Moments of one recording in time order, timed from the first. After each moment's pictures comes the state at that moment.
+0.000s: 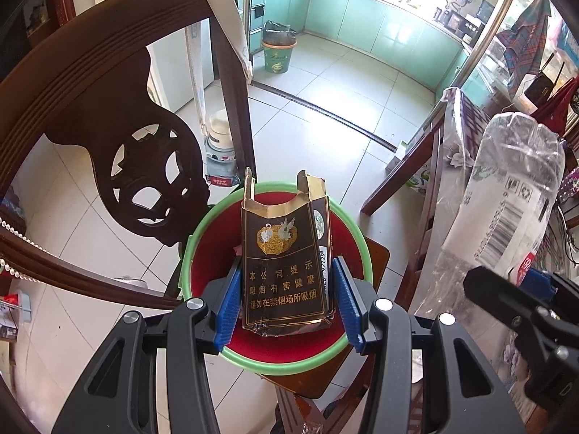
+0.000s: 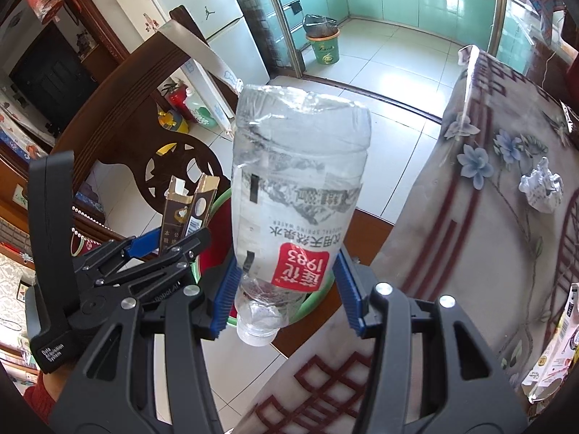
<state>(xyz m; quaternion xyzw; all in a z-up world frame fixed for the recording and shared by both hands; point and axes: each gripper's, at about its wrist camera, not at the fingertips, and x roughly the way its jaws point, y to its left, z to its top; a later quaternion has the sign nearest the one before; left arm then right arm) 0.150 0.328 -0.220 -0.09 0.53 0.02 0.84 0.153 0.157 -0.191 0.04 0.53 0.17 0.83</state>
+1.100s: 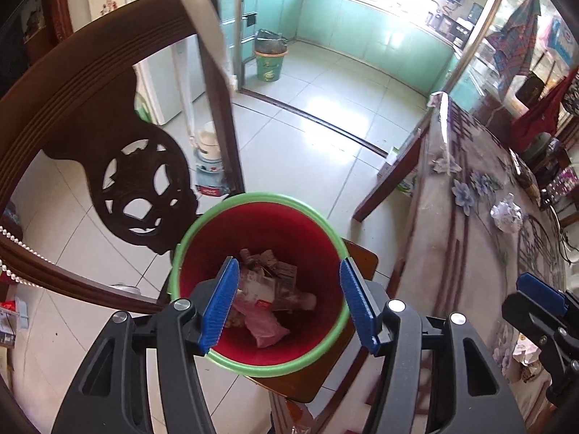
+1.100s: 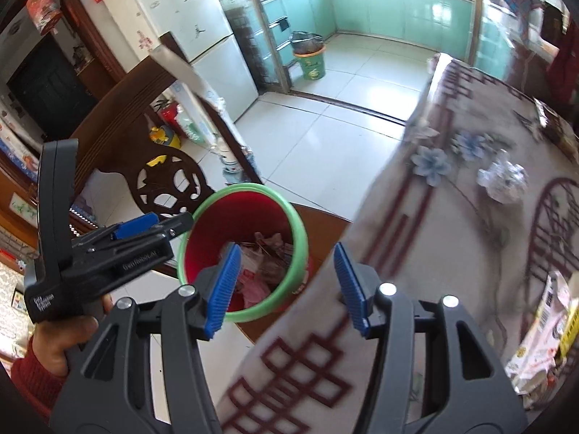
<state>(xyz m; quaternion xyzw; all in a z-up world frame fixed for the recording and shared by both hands) 0.150 0.303 -0.205 -0.08 0.52 0.00 0.85 0.125 0.097 -0.170 0.05 0.50 0.14 0.85</state>
